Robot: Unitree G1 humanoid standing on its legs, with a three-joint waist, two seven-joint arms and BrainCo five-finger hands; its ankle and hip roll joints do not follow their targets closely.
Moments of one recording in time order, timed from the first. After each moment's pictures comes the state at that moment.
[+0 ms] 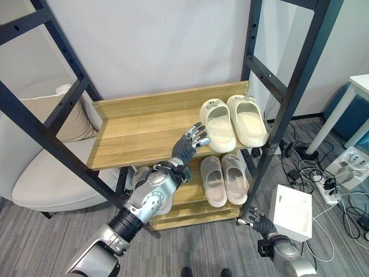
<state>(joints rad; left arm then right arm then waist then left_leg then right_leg) -0.44 0.37 -0.57 0.11 -0.94 -0.01 0.16 0.10 -0.34 0.33 0.50 0.41 0.03 -0.08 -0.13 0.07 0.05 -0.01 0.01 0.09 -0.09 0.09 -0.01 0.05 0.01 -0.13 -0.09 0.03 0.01</state>
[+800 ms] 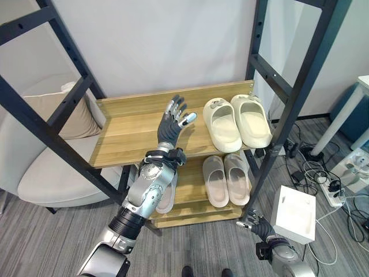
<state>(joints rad) -0.40 0.33 -0.34 -0.17 -0.72 -0.12 0.26 0.09 -0.33 0.33 0.50 0.41 0.00 -0.10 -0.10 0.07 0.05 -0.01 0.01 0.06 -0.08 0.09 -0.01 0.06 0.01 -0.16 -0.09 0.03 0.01</state>
